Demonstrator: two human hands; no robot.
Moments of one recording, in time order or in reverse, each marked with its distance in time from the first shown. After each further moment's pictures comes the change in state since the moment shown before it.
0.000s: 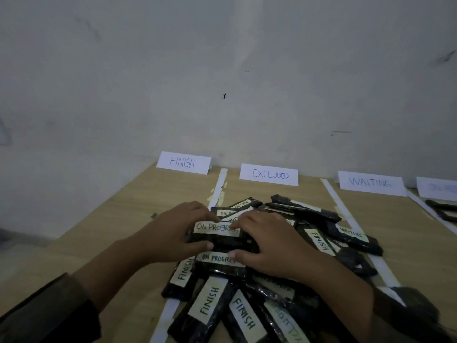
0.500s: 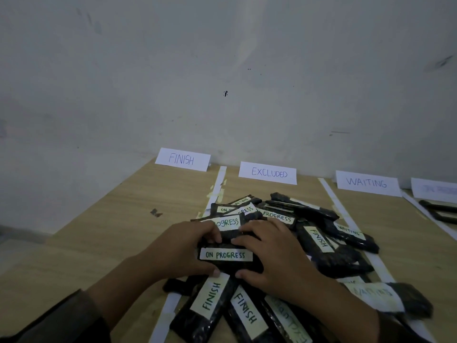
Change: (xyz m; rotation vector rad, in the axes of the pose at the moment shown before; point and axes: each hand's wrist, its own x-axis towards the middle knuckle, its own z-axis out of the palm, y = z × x) left_hand -0.010 0.015 0.025 -0.118 -0.038 -0.087; right_hand -0.024 -0.006 0.025 -0.145 0.186 -0.084
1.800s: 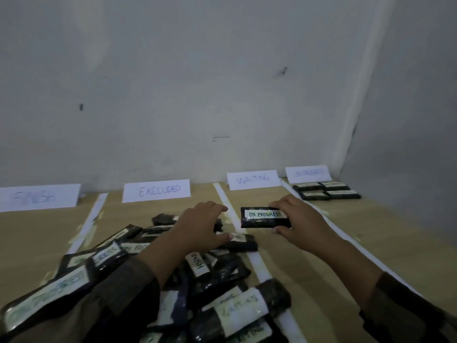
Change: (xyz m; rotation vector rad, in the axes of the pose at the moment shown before) left_hand 0.218 0.171 0.086 0.234 -0.100 0.255; right_hand -0.141 0.227 -0.087 -0.092 0.077 0.680
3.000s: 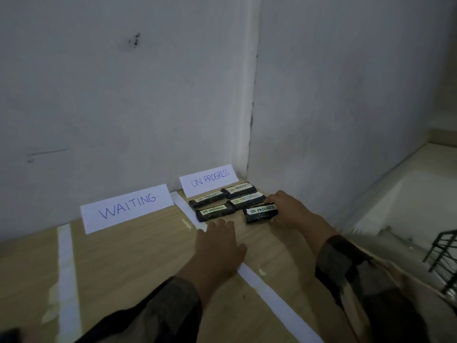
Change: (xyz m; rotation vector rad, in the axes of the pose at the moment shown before) left_hand 0.251 0.219 0.132 -0.007 -0.127 0.113; right_hand 0.034 0.329 -0.005 -0.091 -0.225 0.542
